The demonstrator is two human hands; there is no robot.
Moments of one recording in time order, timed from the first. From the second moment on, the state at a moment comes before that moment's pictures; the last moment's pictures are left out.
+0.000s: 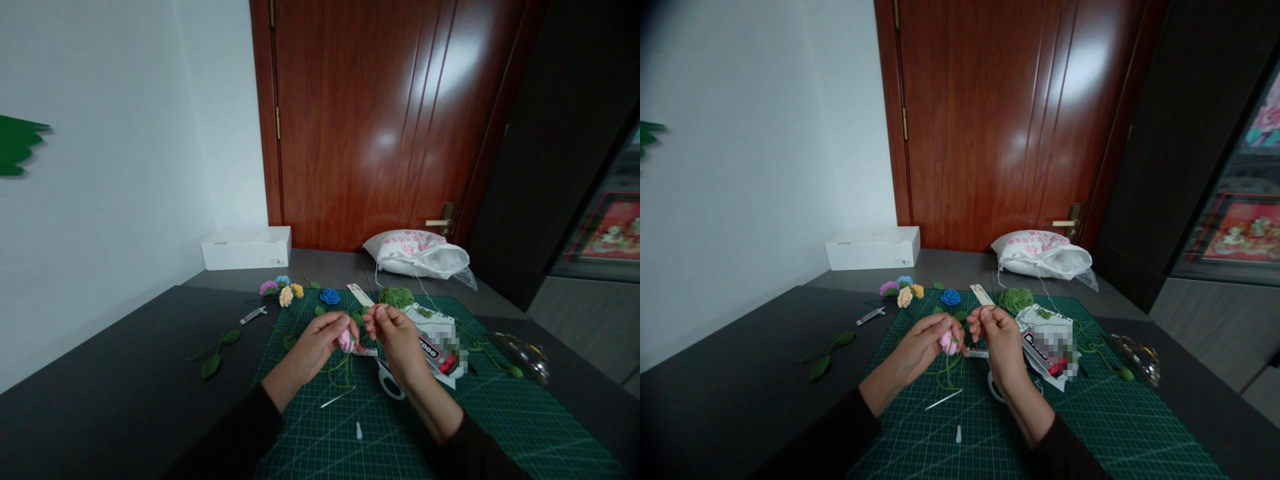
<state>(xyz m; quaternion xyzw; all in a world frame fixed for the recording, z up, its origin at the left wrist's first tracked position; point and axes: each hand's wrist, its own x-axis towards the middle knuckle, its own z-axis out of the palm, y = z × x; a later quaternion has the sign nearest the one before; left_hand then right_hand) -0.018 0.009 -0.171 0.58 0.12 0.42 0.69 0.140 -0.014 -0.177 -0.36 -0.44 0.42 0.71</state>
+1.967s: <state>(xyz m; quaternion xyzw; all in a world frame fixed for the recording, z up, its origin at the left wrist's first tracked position) -0.045 0.007 -0.159 0.53 0.05 0.50 0.68 0.102 0.038 -0.197 -0.44 -0.68 0.34 0.48</state>
